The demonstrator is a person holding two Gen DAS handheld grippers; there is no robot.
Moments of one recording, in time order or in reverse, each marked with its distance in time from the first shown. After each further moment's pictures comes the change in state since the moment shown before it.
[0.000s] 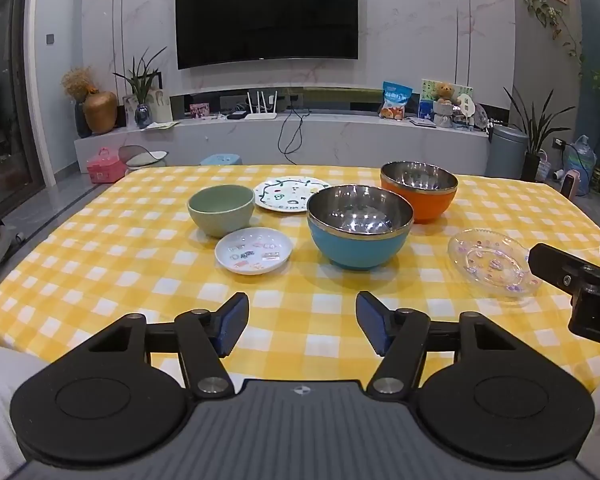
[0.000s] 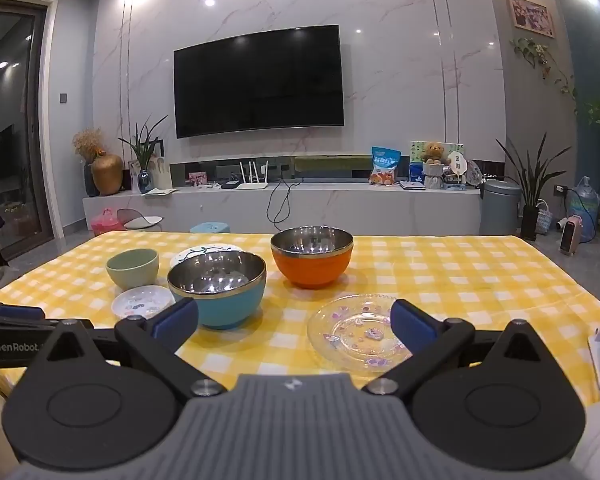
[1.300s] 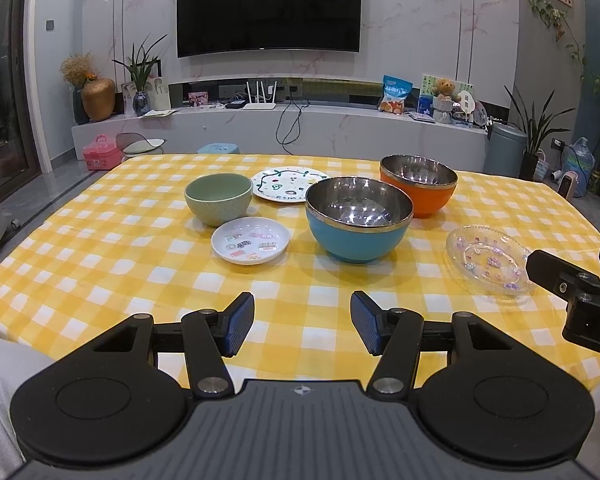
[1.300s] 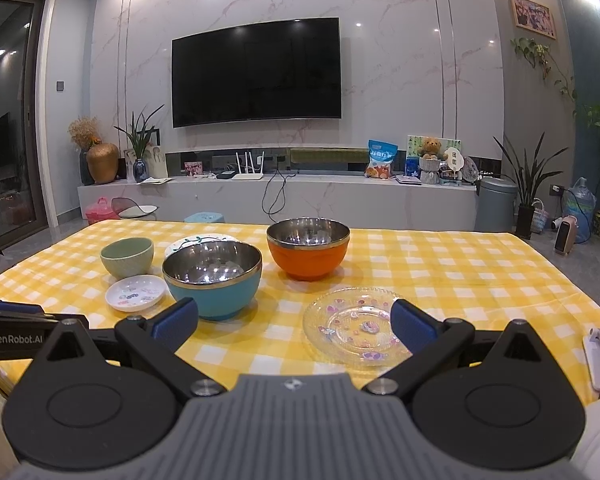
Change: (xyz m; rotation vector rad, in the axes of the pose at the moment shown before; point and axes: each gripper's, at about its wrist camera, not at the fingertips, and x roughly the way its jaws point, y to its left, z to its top) left arm 0.004 0.001 -0.004 -0.029 0.022 -0.011; right arm 0.004 0.003 -0.003 -0.018 0.029 -0.023
